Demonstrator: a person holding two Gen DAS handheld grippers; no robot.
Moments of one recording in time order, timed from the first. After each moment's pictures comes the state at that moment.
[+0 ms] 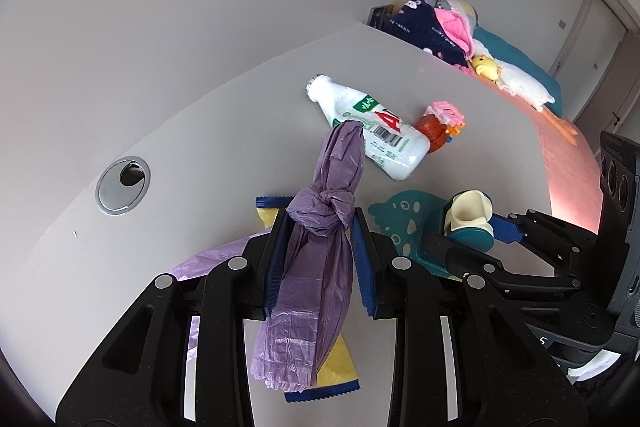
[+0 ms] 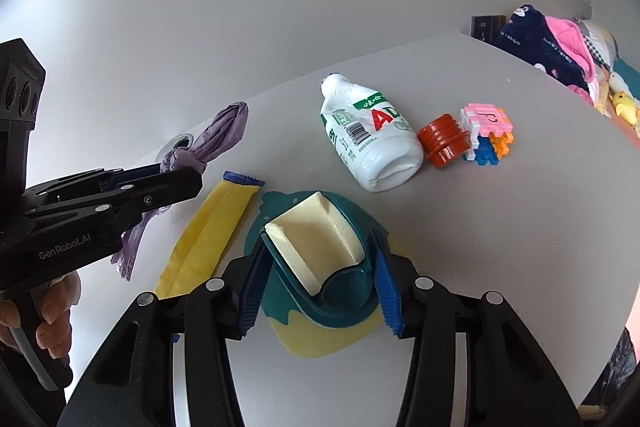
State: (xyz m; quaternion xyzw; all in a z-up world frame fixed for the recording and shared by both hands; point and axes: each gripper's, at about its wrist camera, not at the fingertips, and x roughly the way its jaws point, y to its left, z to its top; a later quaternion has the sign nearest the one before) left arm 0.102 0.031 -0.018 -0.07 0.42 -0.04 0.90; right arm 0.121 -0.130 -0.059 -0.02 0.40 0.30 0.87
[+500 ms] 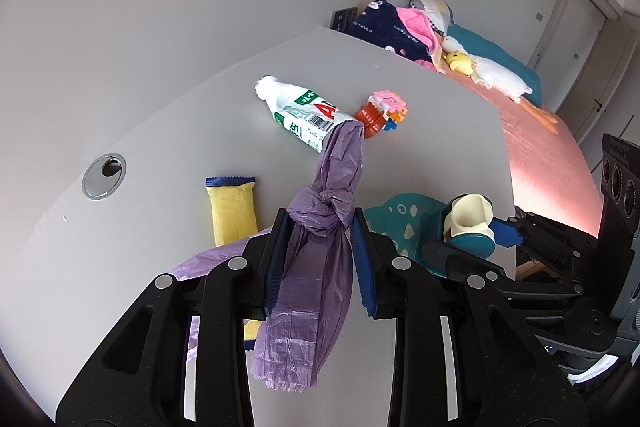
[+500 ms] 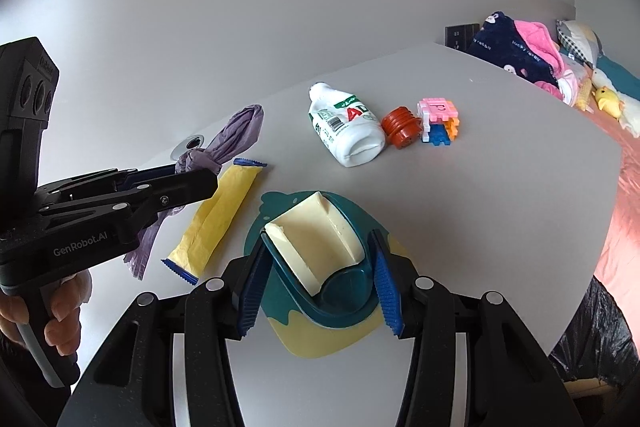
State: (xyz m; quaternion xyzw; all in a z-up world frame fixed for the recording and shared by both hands) left arm 0.065 -0.012 0.000 -0.06 0.41 -0.07 0.91; right arm 0.073 -0.172 -0.042 0.00 0.38 0.28 0.88
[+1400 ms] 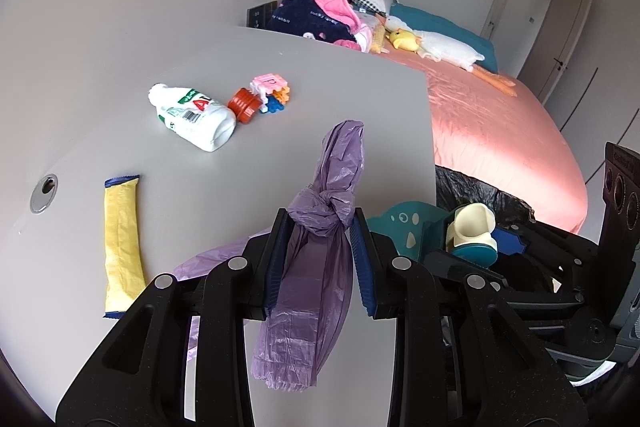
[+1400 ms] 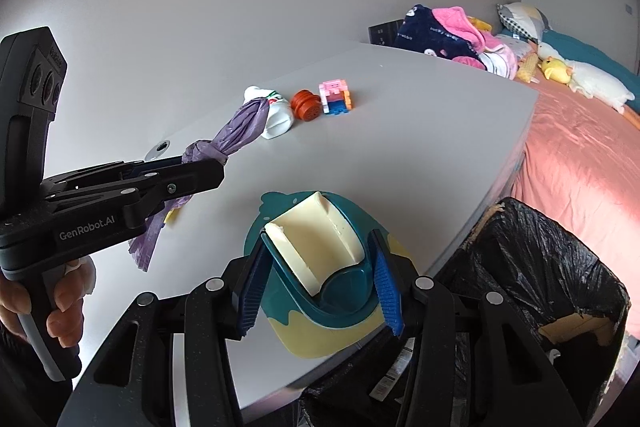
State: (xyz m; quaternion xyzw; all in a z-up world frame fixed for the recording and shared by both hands) left arm 0.039 -0.119 0.002 -0.01 0.40 -0.15 0.90; right arm 0.012 -0.279 -0.046 0.04 0.37 0.20 0.90
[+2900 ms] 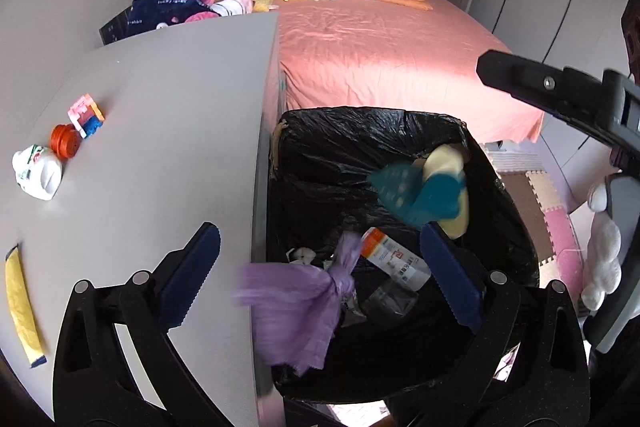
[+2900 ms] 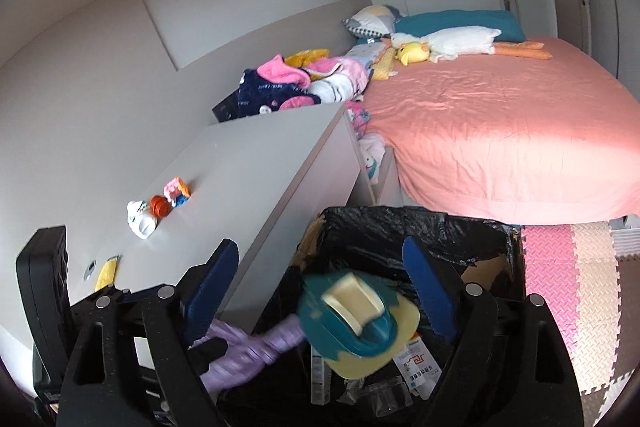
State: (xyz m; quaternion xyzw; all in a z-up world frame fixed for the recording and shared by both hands) left arm 0.017 -0.280 -0.035 0.12 0.43 -0.30 0.85; right arm -0.035 -0.454 -0.026 0.19 0.30 -0.01 0.93
